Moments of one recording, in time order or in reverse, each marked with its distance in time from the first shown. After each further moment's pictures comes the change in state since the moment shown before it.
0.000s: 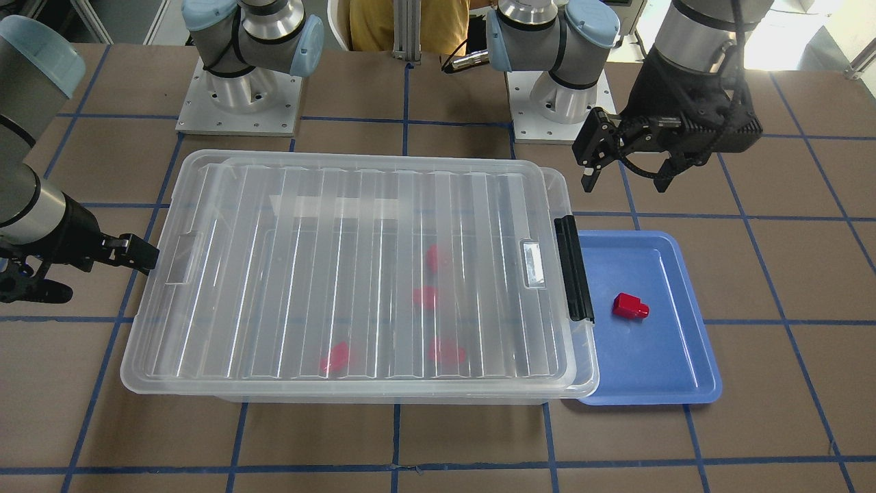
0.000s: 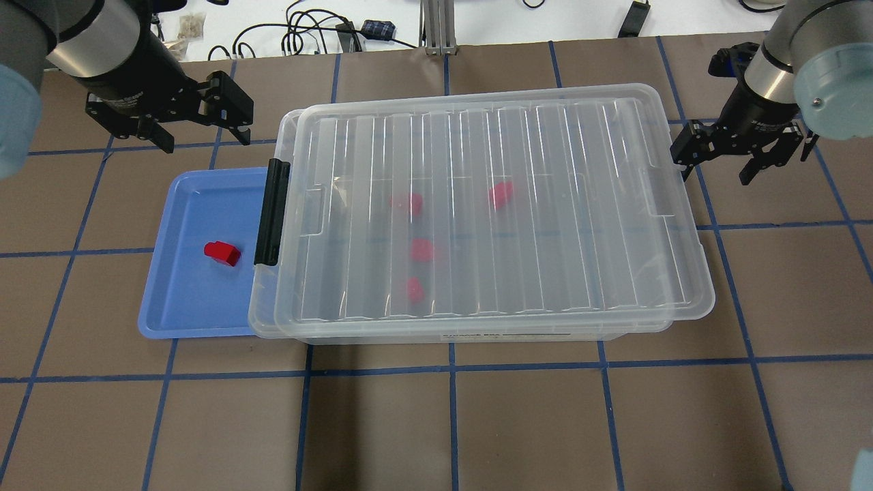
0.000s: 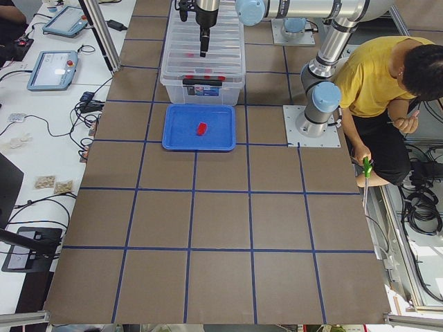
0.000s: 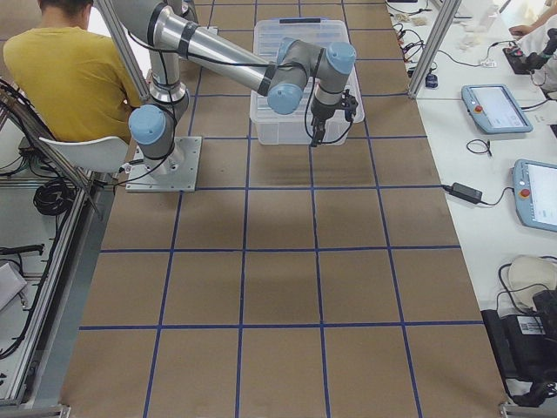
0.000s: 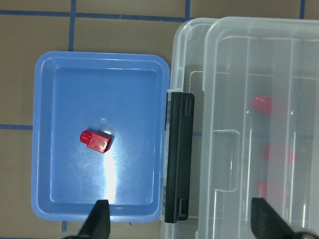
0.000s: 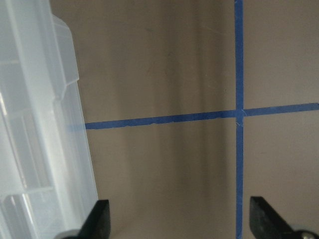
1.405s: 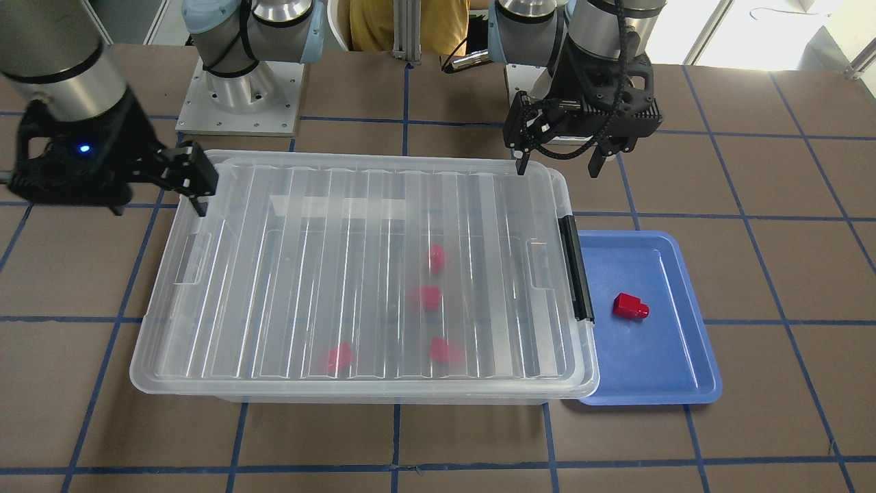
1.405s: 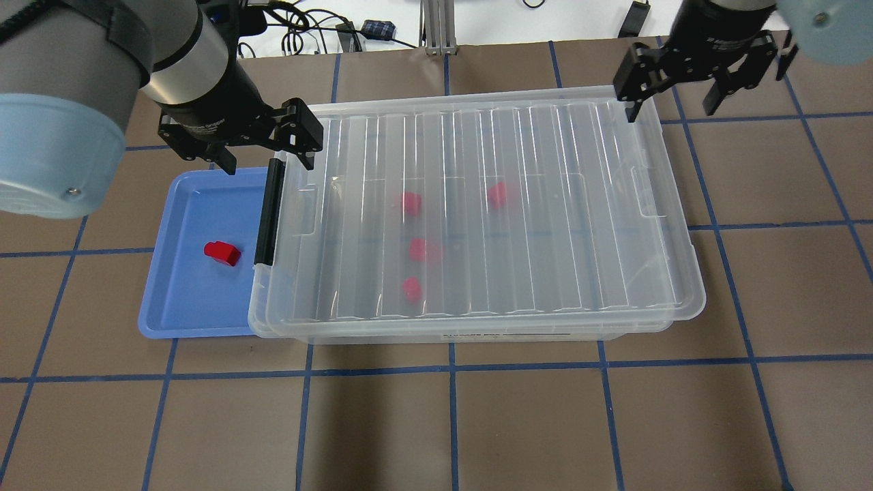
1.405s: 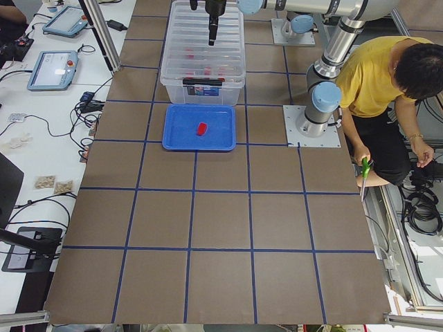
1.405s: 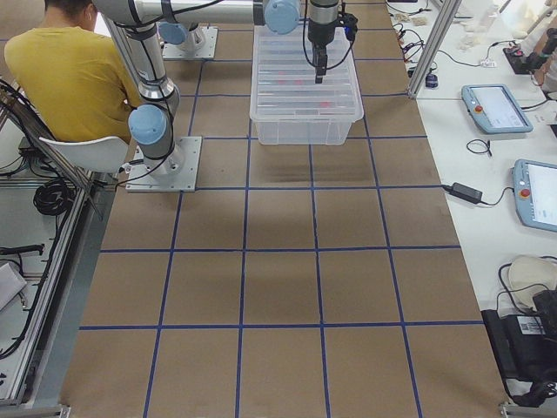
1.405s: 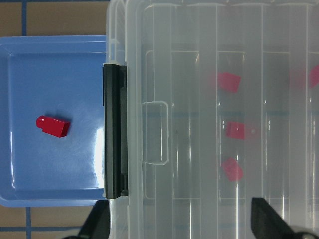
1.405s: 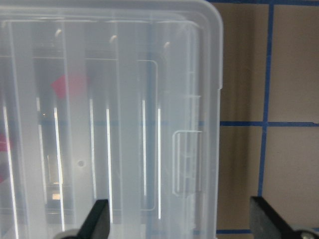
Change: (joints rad) left arm -0.132 0.004 -0.024 -0.001 0.015 -0.090; right arm 0.277 -0.143 -0.195 0.187 -0.032 0.145
